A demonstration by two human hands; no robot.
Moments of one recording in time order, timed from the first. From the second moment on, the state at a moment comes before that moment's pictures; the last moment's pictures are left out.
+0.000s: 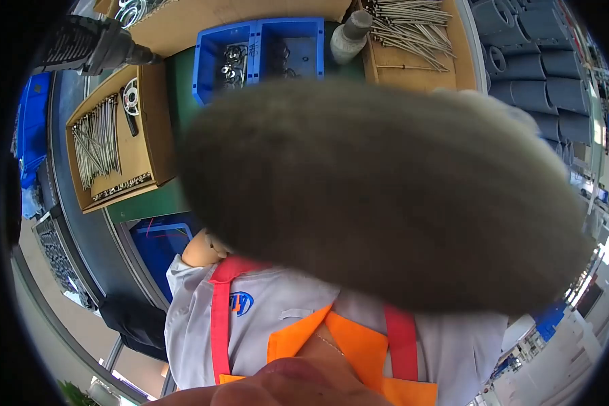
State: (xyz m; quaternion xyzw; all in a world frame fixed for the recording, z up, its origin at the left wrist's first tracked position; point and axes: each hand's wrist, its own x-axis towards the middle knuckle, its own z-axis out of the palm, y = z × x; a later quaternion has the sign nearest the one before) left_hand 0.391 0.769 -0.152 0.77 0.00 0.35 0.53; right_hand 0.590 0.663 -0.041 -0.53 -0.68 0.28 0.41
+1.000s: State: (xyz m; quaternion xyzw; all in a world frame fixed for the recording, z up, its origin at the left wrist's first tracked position) left_hand 0.401 0.793 -0.167 0.76 -0.07 0.21 0.61; right_hand 0.602 0.682 -0.039 -0.53 -0.75 0.36 0.16
